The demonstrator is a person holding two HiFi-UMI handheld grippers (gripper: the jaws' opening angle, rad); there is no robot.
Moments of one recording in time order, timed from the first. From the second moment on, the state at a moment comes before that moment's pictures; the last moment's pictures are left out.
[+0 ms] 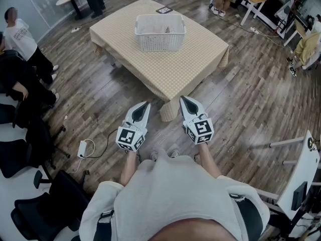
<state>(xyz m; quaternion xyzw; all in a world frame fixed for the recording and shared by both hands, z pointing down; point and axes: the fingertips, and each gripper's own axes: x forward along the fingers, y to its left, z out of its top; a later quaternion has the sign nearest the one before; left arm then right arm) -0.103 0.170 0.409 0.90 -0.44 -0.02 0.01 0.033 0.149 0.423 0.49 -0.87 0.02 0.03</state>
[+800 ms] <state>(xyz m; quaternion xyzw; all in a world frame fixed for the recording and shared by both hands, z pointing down) -0.099 0.167 0.413 0.89 -0.45 -0.02 0.01 0.035 0.146 0.423 0.48 -0.88 0.04 0.01</state>
